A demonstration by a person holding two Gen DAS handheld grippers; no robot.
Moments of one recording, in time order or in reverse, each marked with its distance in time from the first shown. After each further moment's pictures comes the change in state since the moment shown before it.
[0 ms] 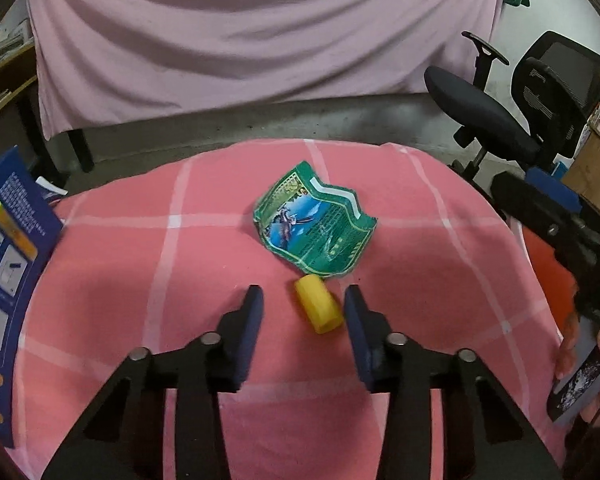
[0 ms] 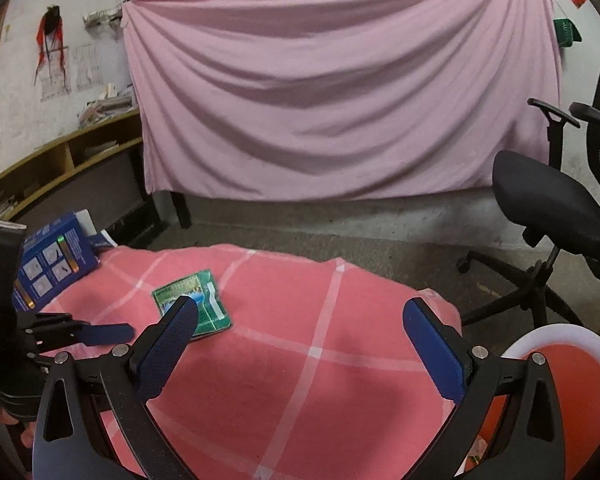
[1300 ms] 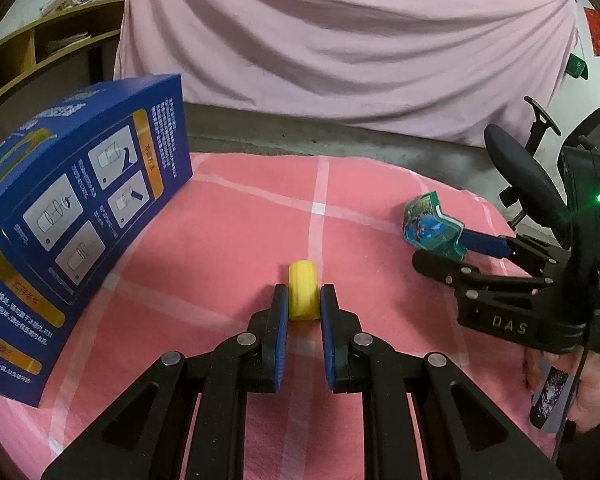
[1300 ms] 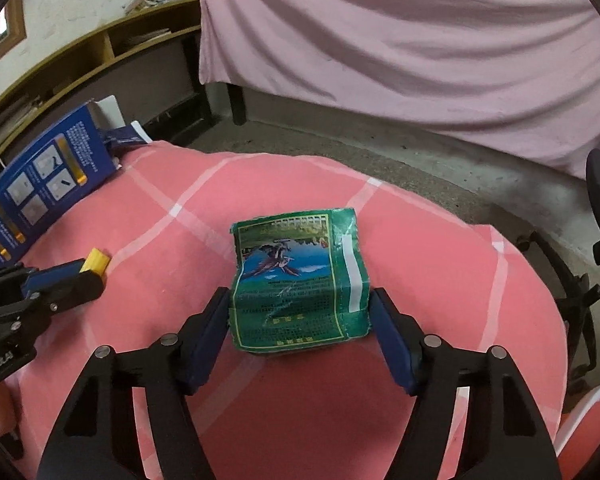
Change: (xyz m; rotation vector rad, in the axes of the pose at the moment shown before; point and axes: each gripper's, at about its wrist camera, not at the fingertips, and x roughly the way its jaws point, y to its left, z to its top) left arm -0.047 0.074 -0.016 -0.247 -0.089 0.094; right arm 0.088 0.074 -0.002 -0.209 0.337 0.165
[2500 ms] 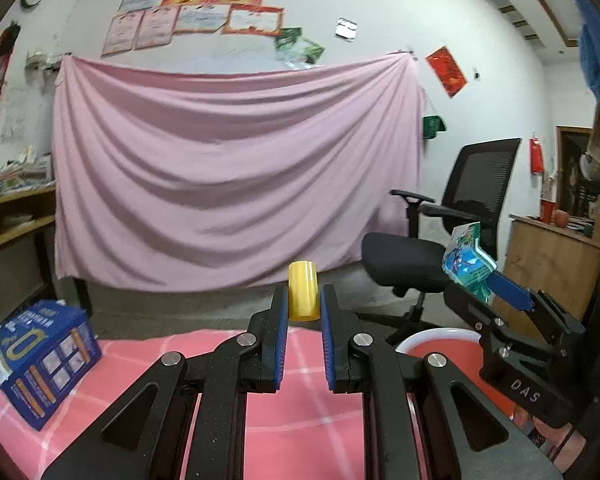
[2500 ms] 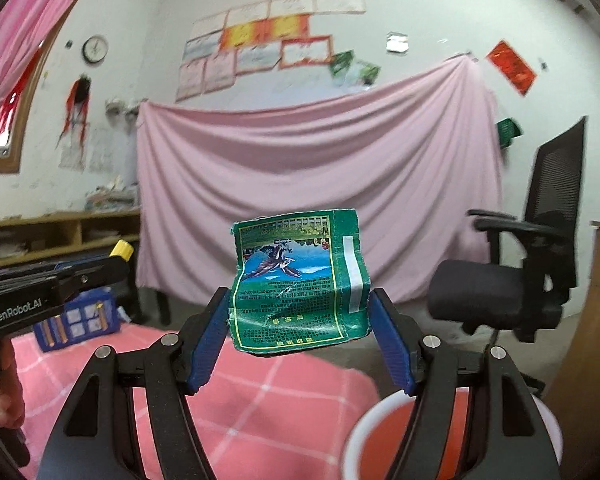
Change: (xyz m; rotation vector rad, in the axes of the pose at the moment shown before) left arm -0.164 -0.163 -0.055 0.303 -0.598 -0.226; right arm -0.256 -0.026 -0.133 0.160 -0.845 -0.364
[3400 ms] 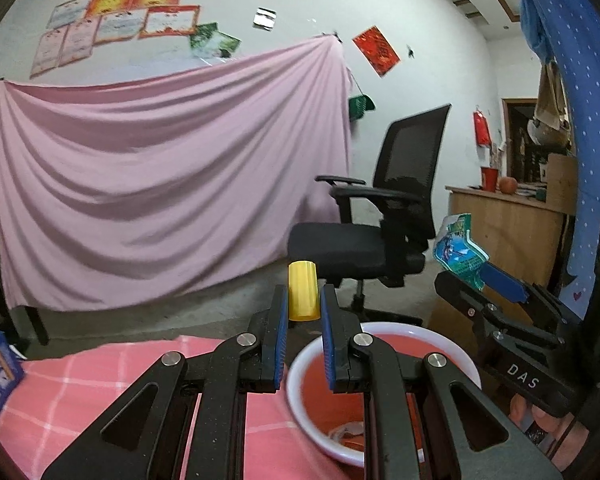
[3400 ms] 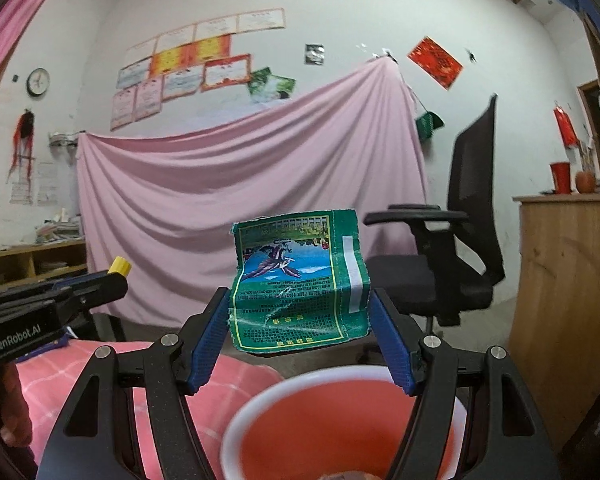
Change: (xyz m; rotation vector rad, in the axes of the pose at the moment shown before) left arm 0.063 -0.136 -0.006 0.119 0.032 -0.183; right arm -0.049 -0.117 -0.025 0.111 -0.002 -0.174
